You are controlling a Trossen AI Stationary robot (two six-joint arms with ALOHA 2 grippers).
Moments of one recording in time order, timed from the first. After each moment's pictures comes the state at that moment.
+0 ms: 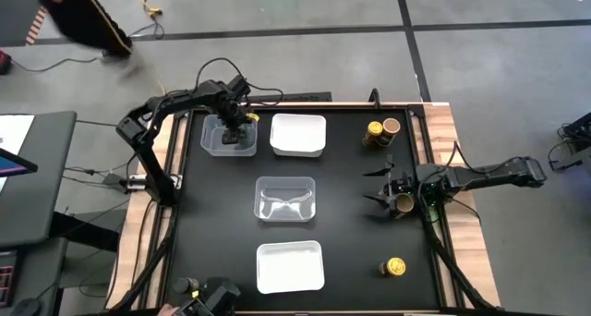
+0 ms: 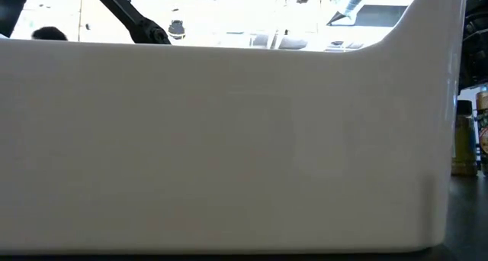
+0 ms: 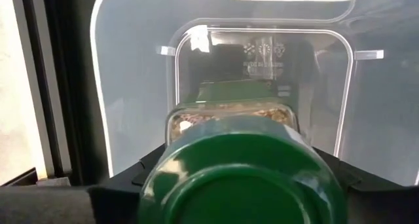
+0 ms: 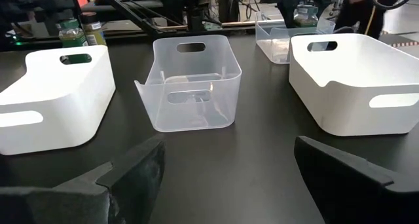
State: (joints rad) left arm 0.86 1.75 1.26 -0.87 0.03 0.85; right arm 0.08 0.25 0.02 0.00 0.16 0.08
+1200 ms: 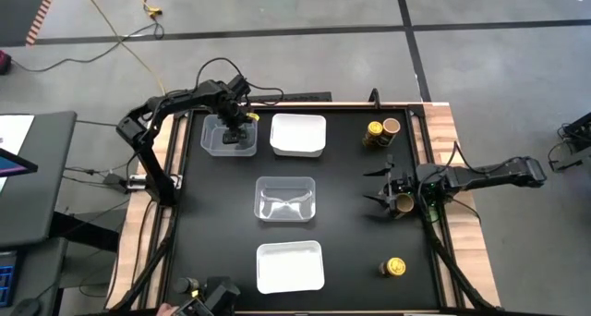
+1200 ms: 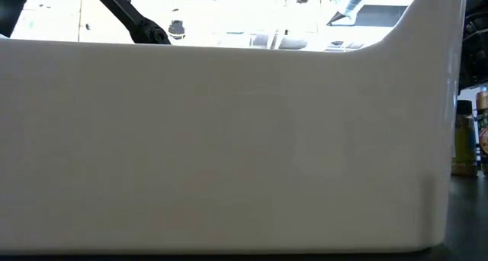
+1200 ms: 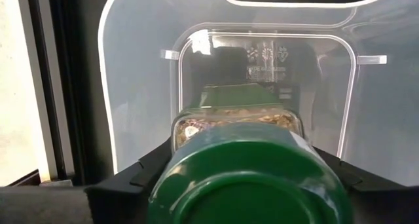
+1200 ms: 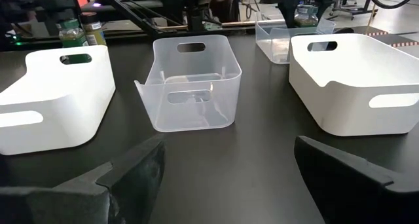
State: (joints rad) left arm 0.86 1.75 1.26 -0.86 0.03 0.85; right arm 0.08 0.25 0.02 0.00 0.16 0.08
